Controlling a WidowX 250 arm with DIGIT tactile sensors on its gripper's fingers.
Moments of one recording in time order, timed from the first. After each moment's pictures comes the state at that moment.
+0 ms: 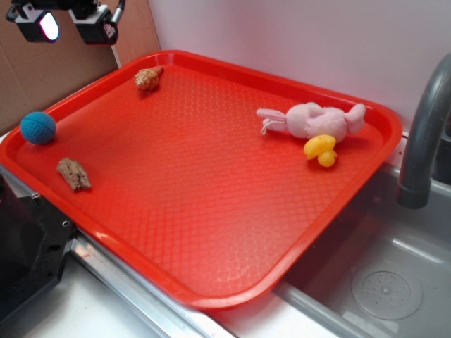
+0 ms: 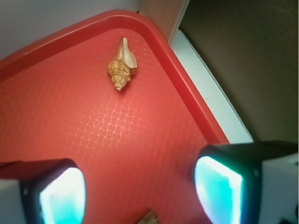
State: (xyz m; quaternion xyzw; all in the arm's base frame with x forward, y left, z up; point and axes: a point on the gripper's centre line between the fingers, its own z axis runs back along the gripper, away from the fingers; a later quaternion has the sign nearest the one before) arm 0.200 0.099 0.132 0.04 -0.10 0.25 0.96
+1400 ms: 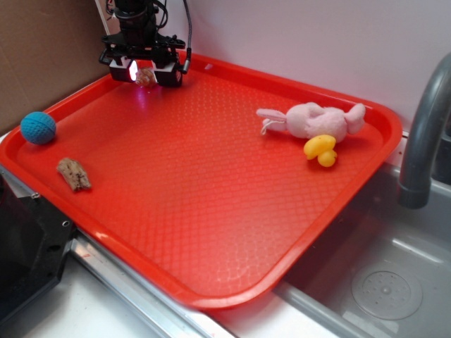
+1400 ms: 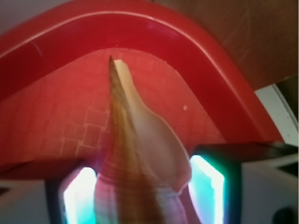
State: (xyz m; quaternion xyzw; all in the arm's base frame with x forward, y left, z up) arm 0.294 0.146 0.018 0.09 -0.07 0.29 0.95
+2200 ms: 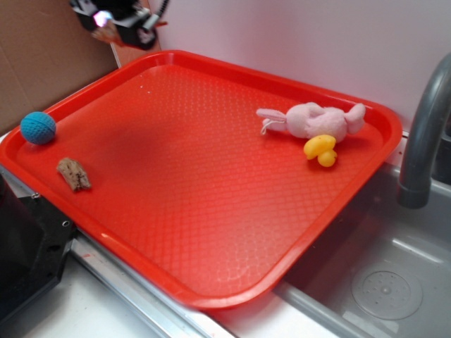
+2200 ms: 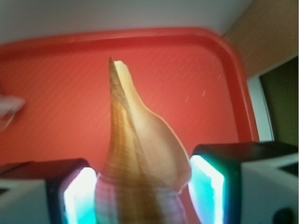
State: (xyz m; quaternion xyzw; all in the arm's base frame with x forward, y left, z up) arm 0.213 0.048 0.154 0.02 -0.09 0.05 0.99
